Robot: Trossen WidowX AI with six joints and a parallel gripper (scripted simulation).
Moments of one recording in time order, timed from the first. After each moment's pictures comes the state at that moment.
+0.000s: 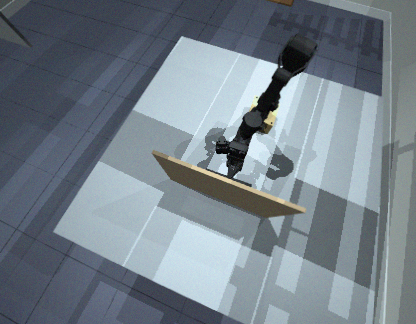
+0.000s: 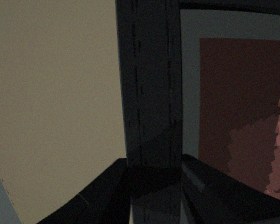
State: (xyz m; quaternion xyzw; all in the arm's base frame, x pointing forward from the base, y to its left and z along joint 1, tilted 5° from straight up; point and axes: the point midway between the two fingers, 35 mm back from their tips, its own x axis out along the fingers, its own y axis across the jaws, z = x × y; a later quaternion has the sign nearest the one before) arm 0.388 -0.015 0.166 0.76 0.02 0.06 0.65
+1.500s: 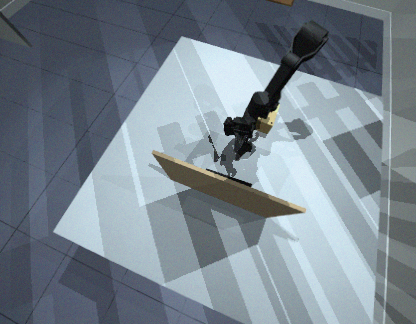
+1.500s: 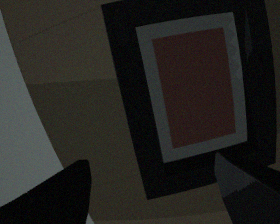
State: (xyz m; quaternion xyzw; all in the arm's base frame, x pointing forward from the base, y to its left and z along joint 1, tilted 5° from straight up) arm 0.296 -0.027 0.153 0.81 0.02 0.05 0.59
